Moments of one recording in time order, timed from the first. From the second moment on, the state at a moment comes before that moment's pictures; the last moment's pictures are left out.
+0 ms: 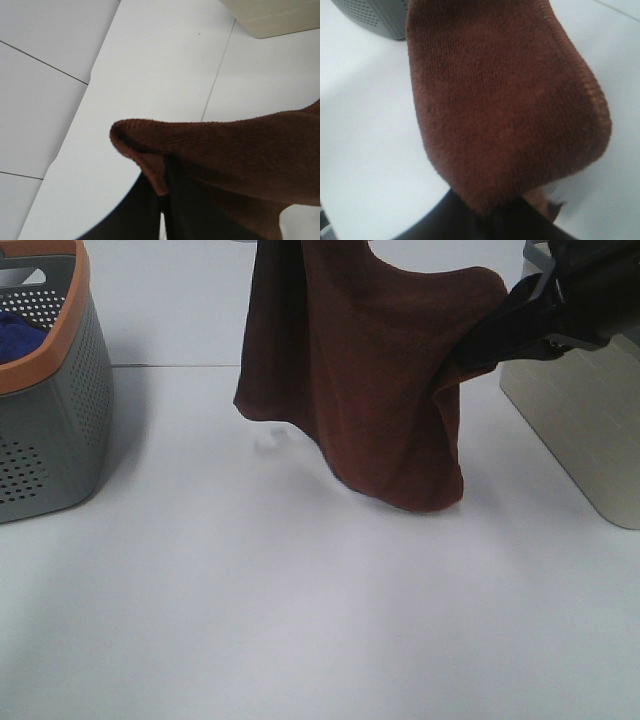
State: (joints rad) left arm -0.58 1.86 -1.82 0.02 0.52 0.79; right arm 0.14 1.42 -1.00 0.87 0.59 -1.01
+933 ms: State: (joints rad) left arm -0.40 2.16 -1.82 0.05 0.06 0.79; right arm 0.14 2.05 -1.66 0.73 0.47 -1.18
